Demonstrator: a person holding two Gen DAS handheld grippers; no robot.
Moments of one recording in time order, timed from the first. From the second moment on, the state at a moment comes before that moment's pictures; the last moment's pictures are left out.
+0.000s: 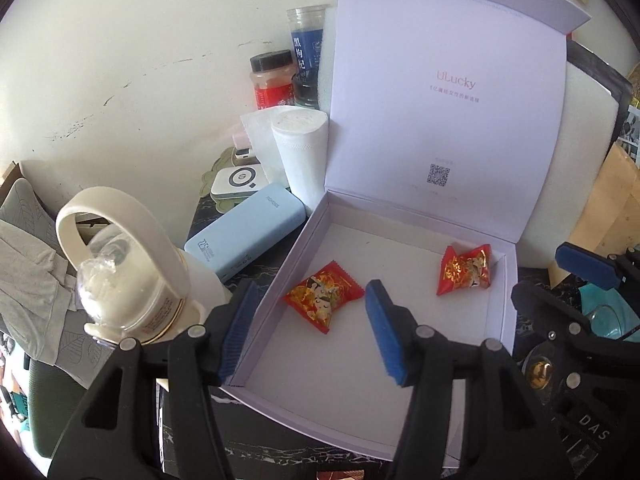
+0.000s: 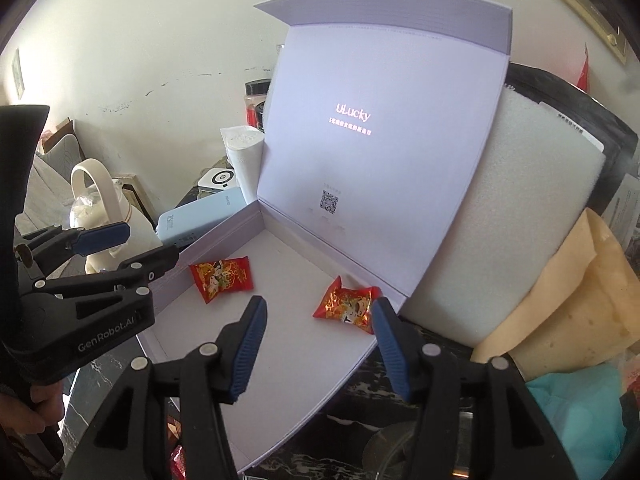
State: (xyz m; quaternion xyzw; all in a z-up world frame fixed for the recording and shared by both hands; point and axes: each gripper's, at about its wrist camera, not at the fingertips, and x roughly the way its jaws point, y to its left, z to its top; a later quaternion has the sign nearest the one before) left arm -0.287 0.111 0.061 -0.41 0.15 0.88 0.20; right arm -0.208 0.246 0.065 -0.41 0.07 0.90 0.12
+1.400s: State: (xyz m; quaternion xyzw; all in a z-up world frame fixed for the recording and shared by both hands) left arm -0.128 0.043 0.110 -0.39 0.10 0.90 0.18; right arm -0.055 0.181 0.098 -0.37 0.04 0.93 0.06
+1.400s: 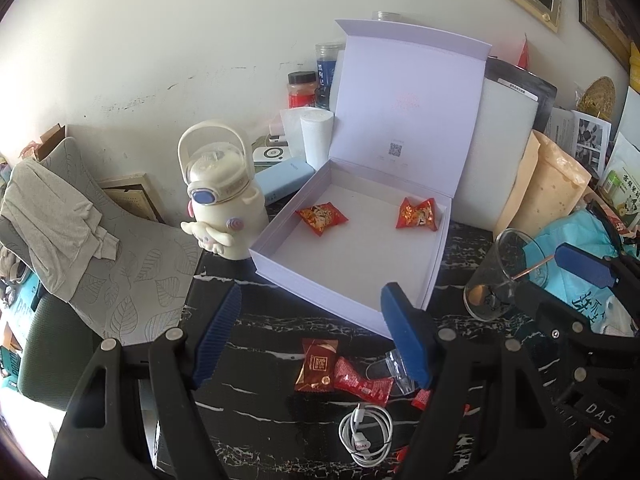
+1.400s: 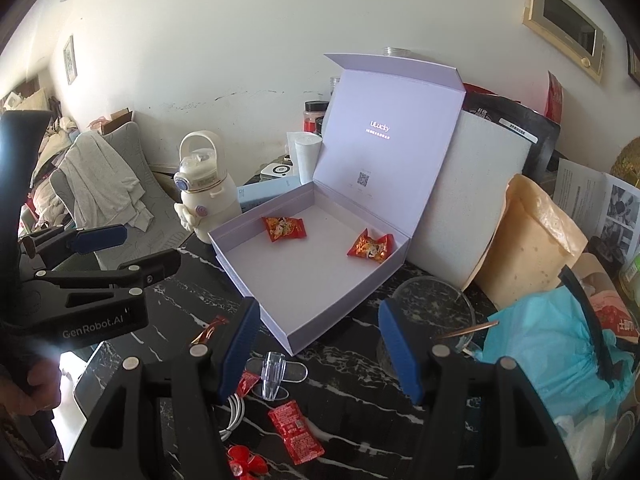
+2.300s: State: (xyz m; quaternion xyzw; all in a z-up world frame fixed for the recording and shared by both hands) left arm -0.057 0.019 0.045 -0.44 0.10 0.87 0.19; right arm 0.022 0.142 0.040 -0.40 0.03 0.92 0.02
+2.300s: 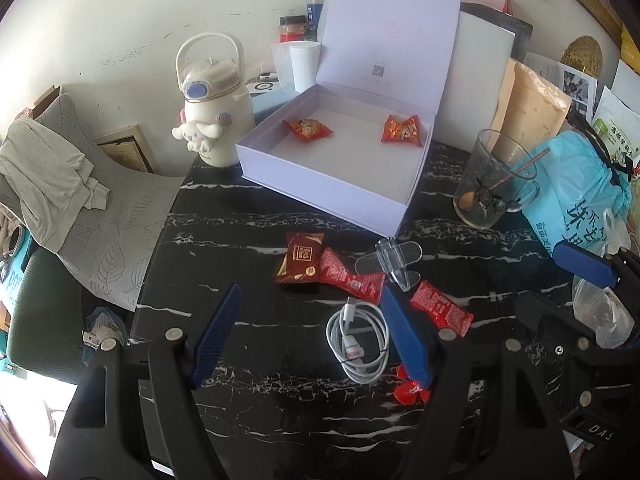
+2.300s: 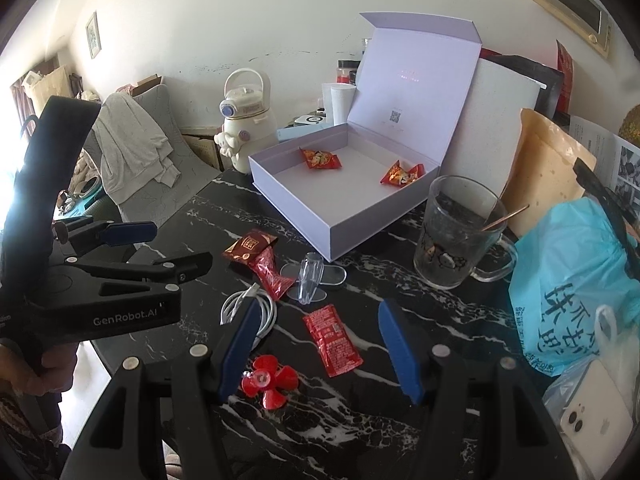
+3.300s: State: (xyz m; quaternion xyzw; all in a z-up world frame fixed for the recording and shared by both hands) left arm -0.031 0.009 -0.029 -0.49 0.11 0.84 0.22; right arm 0.037 0.120 -0.046 -0.43 0.06 0.90 -0.07
